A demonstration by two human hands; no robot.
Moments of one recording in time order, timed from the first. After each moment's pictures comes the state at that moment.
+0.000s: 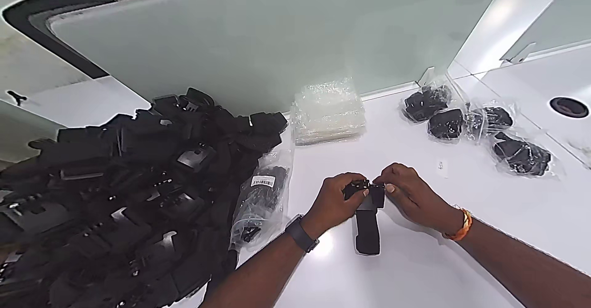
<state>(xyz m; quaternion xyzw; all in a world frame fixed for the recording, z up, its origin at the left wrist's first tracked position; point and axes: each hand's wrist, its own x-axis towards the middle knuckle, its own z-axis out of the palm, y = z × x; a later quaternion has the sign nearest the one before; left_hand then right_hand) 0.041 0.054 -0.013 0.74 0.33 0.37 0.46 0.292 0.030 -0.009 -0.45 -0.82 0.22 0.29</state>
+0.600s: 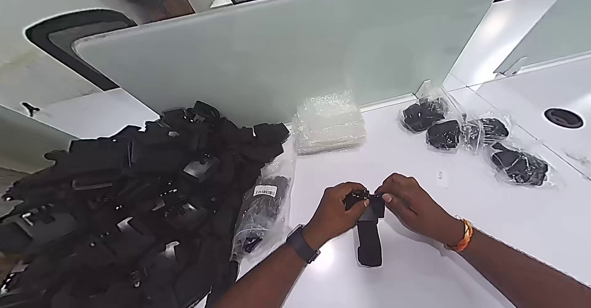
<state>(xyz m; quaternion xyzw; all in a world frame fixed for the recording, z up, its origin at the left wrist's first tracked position) 0.041 0.053 -0.013 0.74 0.32 0.38 0.45 0.292 0.030 -0.010 -0.45 -0.81 0.20 0.30</state>
